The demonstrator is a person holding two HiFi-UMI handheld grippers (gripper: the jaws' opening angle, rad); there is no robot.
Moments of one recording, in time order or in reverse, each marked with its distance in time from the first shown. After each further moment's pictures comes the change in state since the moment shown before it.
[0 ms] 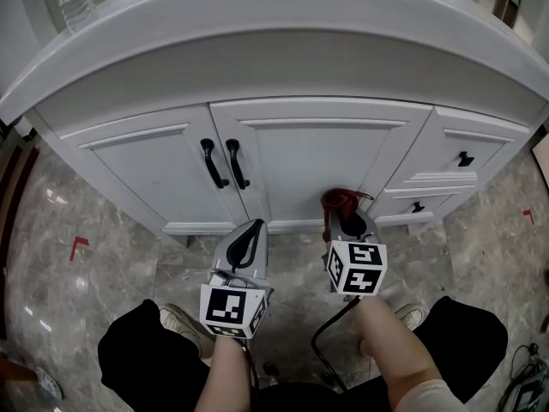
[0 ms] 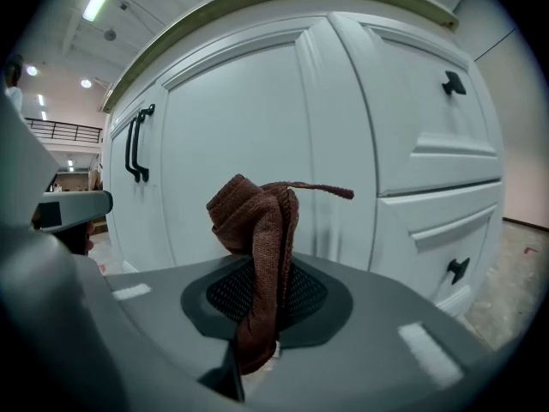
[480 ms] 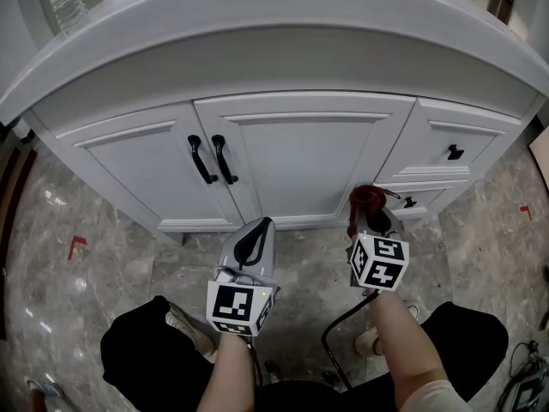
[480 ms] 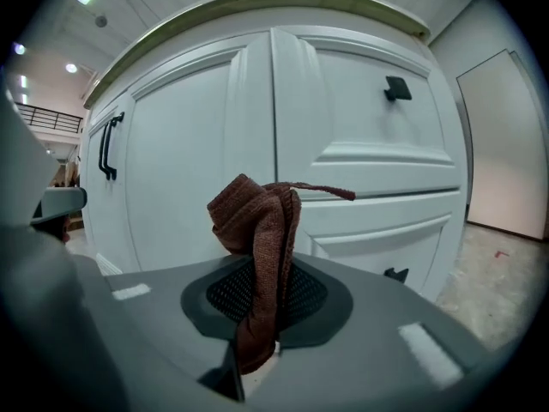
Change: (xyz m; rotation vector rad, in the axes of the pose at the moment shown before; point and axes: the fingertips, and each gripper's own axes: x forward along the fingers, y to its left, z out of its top) left arm 0.009 -0.036 -0.001 -0.001 0.008 -0.039; right arm -0.029 -0.082 -0.001 -0.003 0.001 -0.140
